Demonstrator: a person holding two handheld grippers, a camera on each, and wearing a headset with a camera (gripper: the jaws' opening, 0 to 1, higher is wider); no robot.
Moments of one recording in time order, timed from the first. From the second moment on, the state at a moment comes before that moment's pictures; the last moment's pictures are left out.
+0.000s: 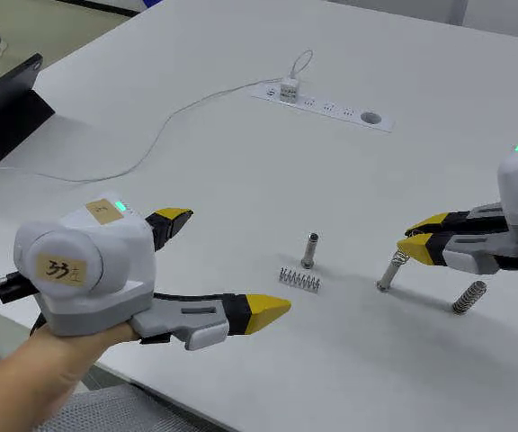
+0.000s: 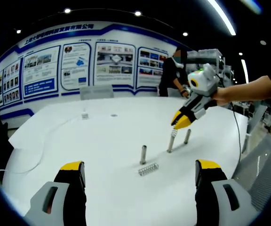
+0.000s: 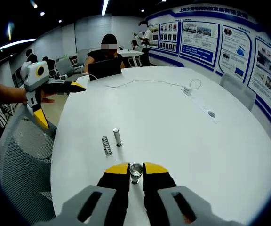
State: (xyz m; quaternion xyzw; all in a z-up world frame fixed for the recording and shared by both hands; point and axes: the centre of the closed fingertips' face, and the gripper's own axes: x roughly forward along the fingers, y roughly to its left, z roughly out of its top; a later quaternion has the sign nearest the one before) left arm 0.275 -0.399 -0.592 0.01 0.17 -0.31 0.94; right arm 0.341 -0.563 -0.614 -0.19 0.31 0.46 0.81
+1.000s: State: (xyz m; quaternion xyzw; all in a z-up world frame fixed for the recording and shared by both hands) left arm 0.280 -0.388 -0.588 -0.02 0.17 -0.28 0.94; right arm 0.336 -0.558 -0.661 -0.21 0.34 0.46 0.79
